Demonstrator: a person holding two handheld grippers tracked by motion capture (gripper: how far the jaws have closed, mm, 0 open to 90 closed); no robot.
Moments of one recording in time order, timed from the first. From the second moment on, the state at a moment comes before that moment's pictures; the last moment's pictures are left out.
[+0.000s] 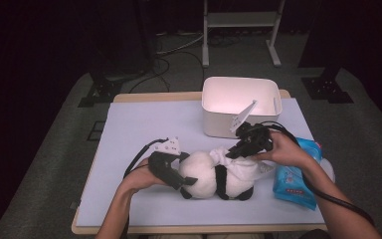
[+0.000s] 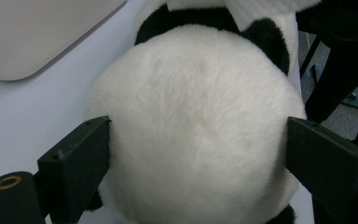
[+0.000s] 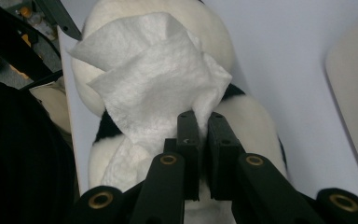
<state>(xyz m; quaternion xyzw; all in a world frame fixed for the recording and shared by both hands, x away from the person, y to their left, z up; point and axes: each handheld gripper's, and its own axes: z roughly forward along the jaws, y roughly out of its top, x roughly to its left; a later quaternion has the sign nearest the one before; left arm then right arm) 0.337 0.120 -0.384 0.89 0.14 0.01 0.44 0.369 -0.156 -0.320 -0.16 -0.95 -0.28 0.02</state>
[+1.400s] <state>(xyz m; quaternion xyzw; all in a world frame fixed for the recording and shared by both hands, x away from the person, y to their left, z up) 0.338 0.122 -0.387 0.88 0.14 0.01 0.45 0.349 -0.128 -0.300 -0.08 -0.96 -0.28 0.00</state>
